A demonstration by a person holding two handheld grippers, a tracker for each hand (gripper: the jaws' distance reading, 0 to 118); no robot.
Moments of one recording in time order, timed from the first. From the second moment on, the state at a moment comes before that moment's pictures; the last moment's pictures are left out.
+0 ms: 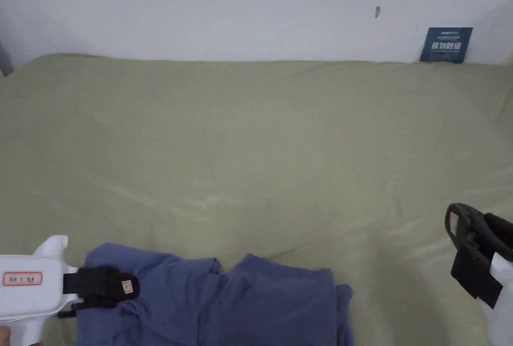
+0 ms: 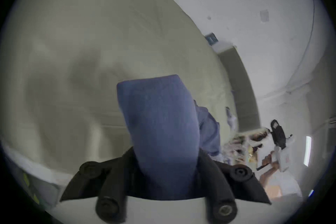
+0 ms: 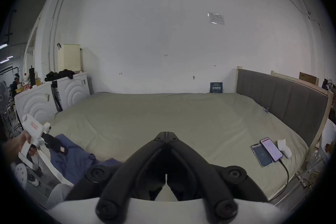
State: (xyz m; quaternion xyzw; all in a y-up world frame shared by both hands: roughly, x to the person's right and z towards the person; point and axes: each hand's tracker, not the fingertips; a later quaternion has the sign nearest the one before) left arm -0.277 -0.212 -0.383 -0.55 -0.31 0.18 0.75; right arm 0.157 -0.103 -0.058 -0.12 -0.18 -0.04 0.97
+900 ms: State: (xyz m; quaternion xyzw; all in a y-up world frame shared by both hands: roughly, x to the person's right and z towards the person) left arm 0.020 -0.191 -0.269 -0.49 -0.36 -0.08 0.79; right arm 0.184 -0.092 -0.019 -0.09 -0.26 -0.04 0.96
